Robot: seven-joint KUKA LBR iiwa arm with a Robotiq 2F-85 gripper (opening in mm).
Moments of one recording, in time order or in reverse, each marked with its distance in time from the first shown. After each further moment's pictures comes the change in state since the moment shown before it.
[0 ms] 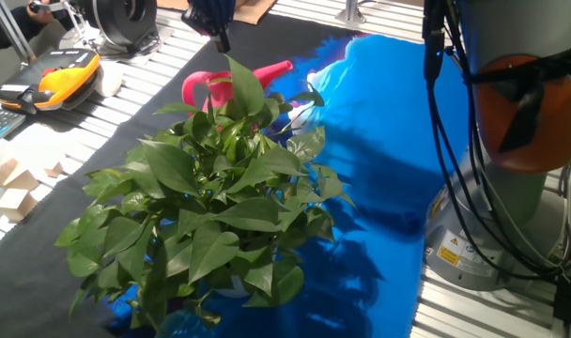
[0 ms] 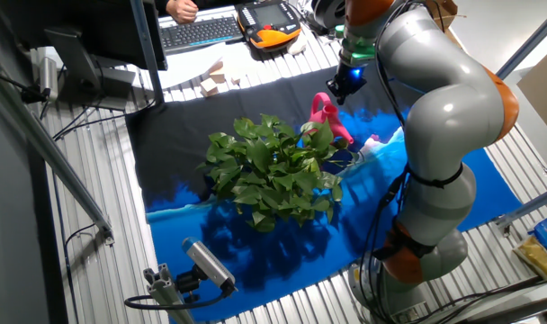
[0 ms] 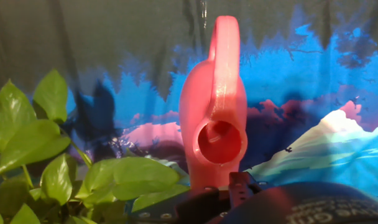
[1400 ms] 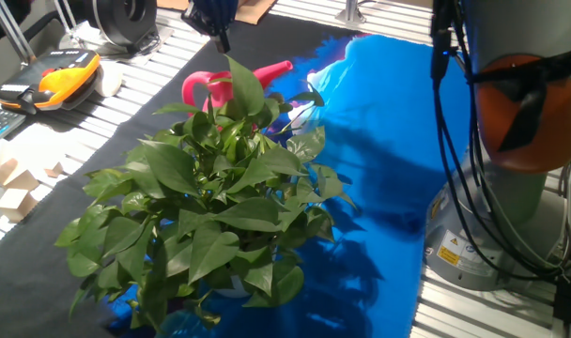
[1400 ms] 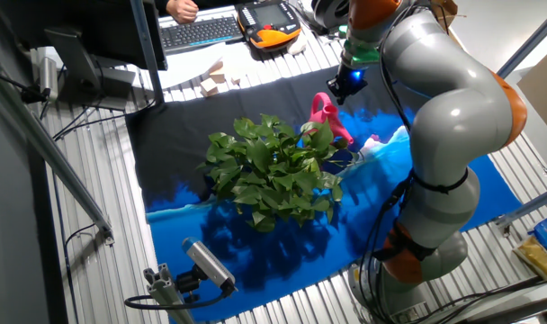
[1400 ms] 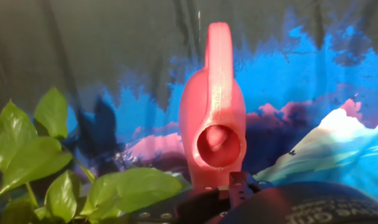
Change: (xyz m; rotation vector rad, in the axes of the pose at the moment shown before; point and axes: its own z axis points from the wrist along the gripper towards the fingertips) arm 0.000 0.000 0.000 -0.003 -0.068 0.076
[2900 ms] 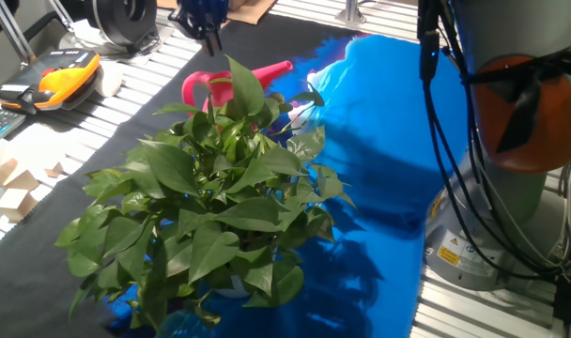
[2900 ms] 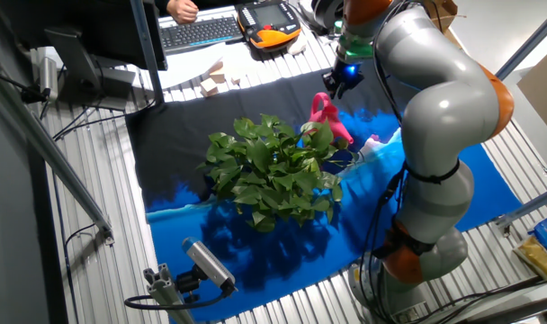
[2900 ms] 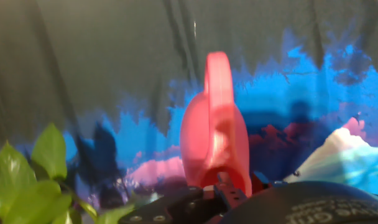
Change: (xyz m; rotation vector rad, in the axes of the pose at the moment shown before) arm -0.044 0.000 0.012 -0.044 0.013 0.047
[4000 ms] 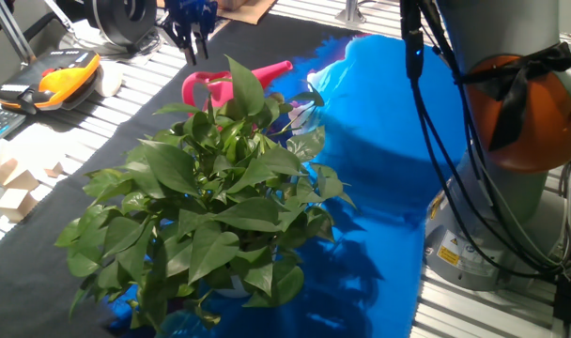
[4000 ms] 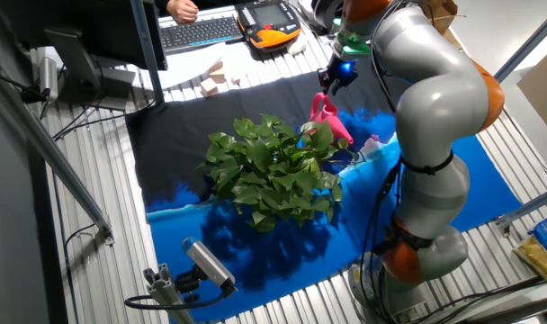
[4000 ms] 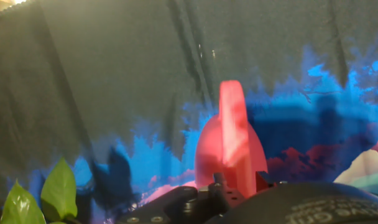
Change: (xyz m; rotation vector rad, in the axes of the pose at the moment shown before) arm -0.029 0.009 0.021 -0.050 -0.005 0.010
